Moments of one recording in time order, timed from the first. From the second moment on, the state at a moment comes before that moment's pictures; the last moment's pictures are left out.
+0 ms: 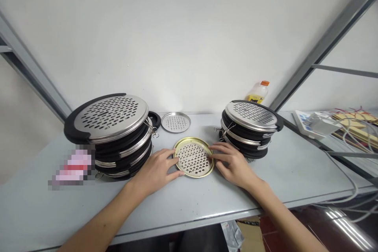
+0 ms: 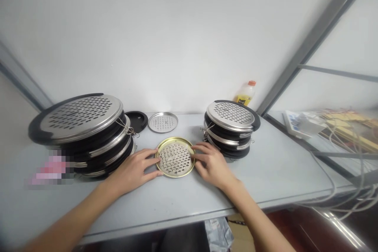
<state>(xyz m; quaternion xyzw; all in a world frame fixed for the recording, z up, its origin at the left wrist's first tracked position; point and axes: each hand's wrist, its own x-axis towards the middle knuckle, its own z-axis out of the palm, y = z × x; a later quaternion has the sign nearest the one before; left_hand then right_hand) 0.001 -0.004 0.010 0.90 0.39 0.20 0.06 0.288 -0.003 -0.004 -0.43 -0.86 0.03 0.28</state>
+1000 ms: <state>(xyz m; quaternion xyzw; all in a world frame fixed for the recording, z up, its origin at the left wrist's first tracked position) 0.001 -0.003 0.010 0.90 0.39 0.19 0.05 0.283 -0.001 0.003 -0.42 -0.86 0.07 0.29</state>
